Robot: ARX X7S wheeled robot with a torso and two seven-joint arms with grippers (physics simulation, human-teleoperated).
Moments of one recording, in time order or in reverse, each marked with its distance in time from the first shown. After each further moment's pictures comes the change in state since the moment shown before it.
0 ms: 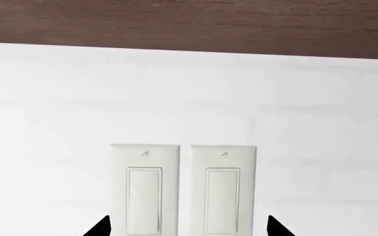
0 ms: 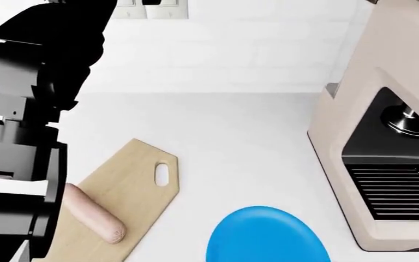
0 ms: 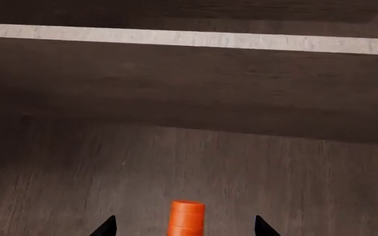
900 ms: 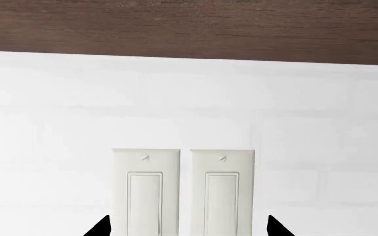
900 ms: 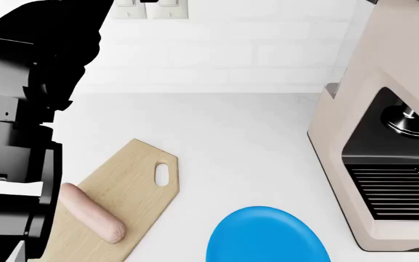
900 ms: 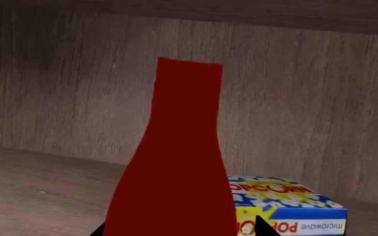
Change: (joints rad) left arm 0.001 -0.019 0.006 0.042 -0.022 -0.023 -0.010; right arm -0.092 -0.086 -0.025 0.223 -0.145 0.095 -0.178
